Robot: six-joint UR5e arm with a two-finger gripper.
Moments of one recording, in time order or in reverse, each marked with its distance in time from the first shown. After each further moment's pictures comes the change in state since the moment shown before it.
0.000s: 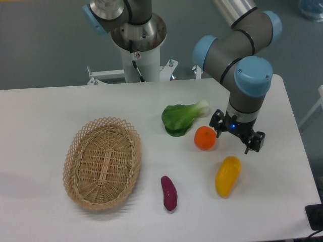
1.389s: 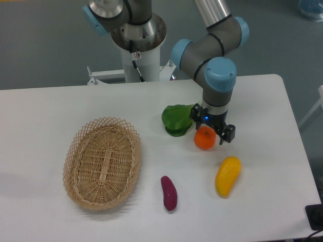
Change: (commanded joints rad) arm 0.009 0.071 -0.290 0.267 -0.021 0.014
